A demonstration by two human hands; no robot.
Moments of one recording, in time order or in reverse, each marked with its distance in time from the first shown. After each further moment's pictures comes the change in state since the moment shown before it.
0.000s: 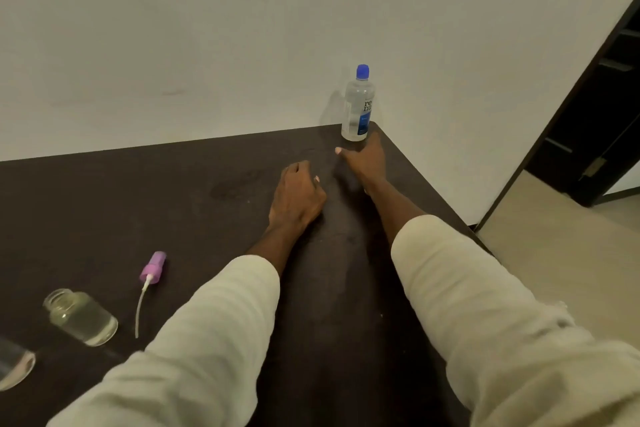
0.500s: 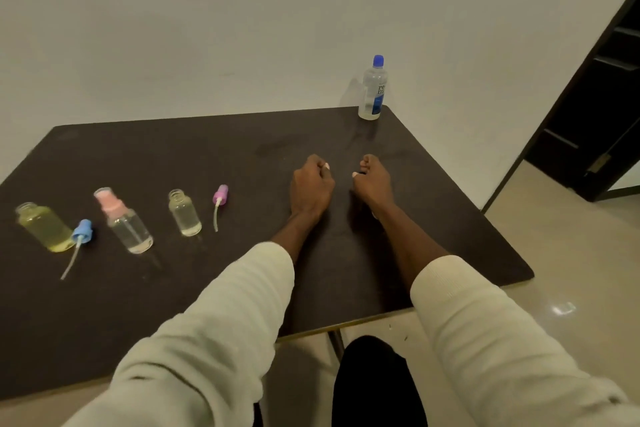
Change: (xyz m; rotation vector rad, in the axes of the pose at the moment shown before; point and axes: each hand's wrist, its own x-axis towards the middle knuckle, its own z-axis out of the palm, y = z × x) left_hand -0.126 0.007 -0.037 -0.267 0.235 -0.088; right_hand -0.190 -0.010 -0.038 -0.172 -0.118 0.011
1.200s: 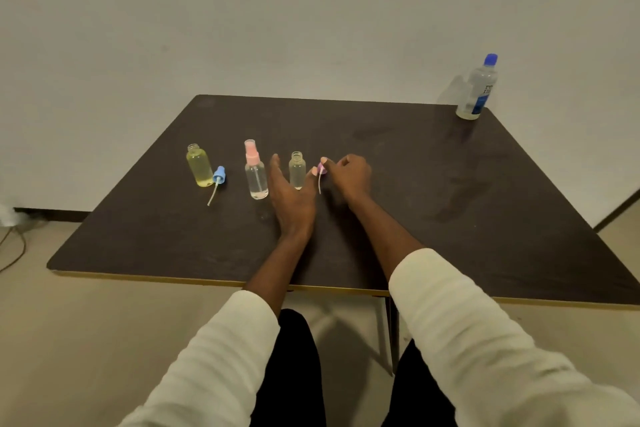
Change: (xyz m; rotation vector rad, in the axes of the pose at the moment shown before) left_hand -0.095 -0.081 -0.171 -0.289 0.491 -0.252; right_hand -0.117 -0.097 0.163 0.093 -0.171 -0.134
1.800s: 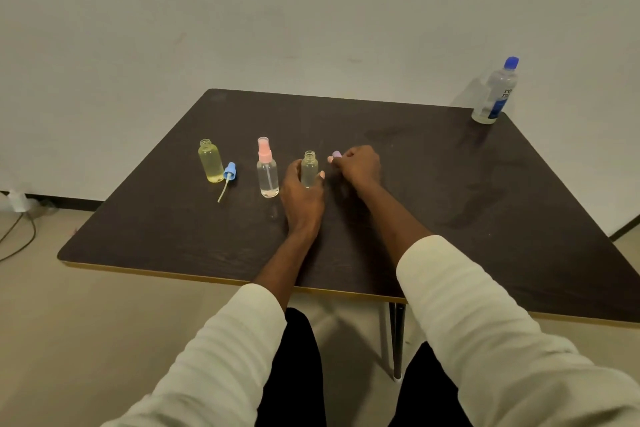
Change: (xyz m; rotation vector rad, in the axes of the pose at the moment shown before) left_hand 0.013 -0.013 0.001 -0.045 -0.009 -0.016; right_hand 0.028 -0.011 0.011 -0.136 -0.073 0.000
